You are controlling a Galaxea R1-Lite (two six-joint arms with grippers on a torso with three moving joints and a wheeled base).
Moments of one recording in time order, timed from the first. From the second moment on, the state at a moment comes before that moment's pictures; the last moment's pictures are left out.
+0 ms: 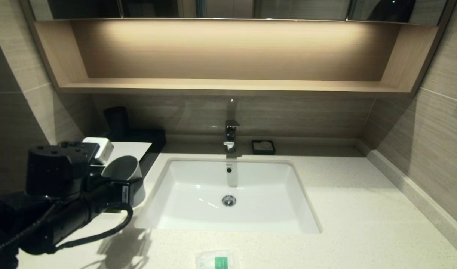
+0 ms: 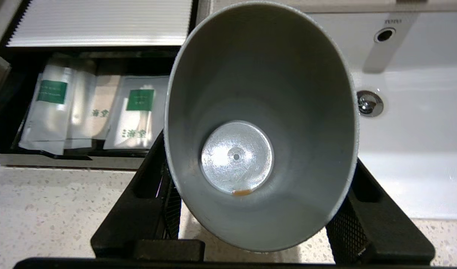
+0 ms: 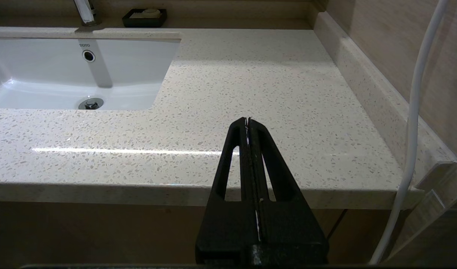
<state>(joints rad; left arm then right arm) -0.34 1.48 -0.52 -0.52 0.29 -0.09 0.00 0.00 0.00 0.00 0.00 0.00</state>
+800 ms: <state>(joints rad) -0.23 1.47 -0.89 -0.13 0.28 -0.10 0.00 0.00 0.00 0.00 0.00 0.00</state>
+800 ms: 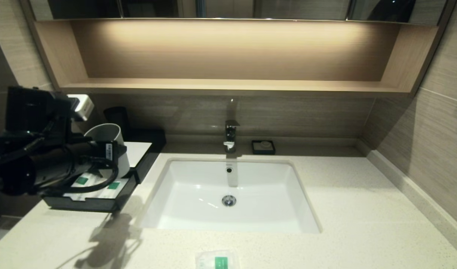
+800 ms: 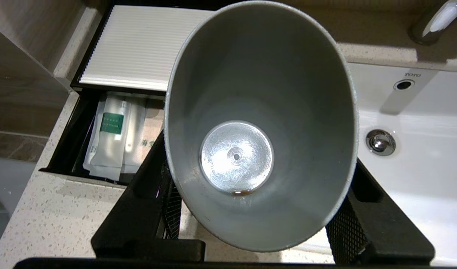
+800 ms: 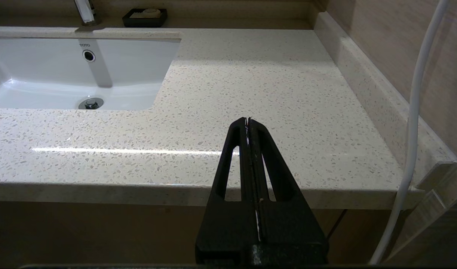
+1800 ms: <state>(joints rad) -0.14 1.81 -1.16 -0.14 0.27 -0.11 0.00 0.00 0.00 0.00 0.00 0.00</state>
